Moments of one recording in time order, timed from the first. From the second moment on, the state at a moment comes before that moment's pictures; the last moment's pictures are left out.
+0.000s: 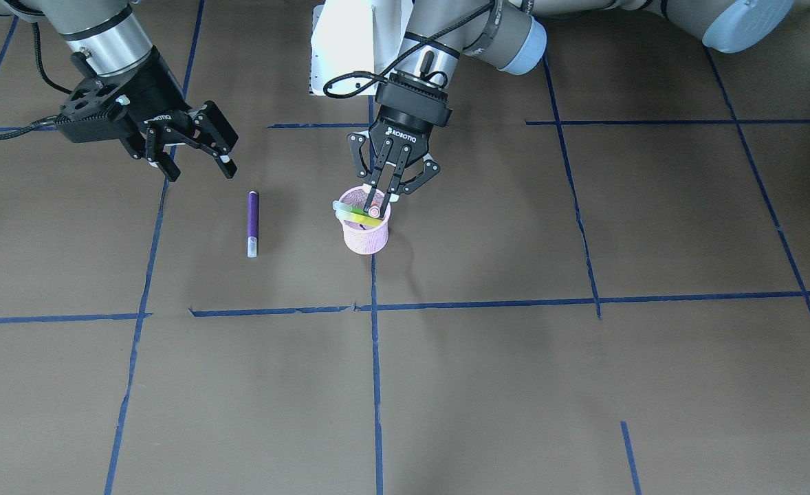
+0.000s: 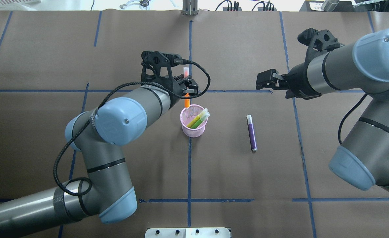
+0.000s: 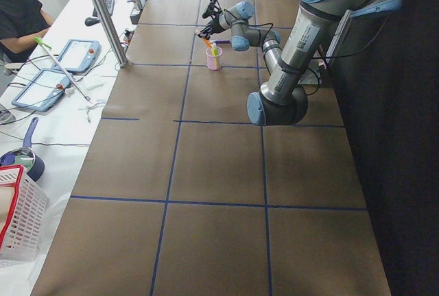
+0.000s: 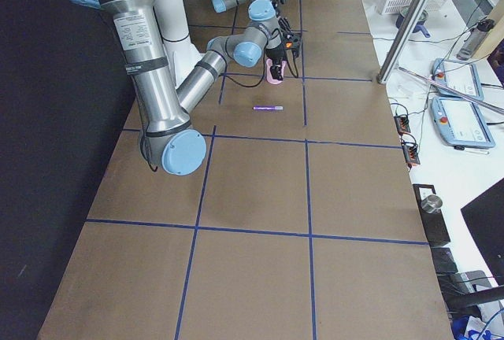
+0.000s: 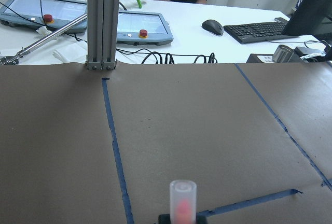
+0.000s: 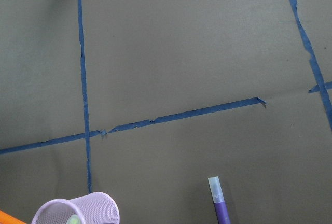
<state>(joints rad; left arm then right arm) -0.40 -2.24 -1.73 -2.11 -1.18 -1.04 0.76 -1.26 2.09 -1.40 1.92 1.34</state>
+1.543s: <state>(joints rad) -0.49 -2.16 -1.77 -2.09 -1.40 -1.02 0.74 -1.22 1.91 -1.43 2.13 1.33</state>
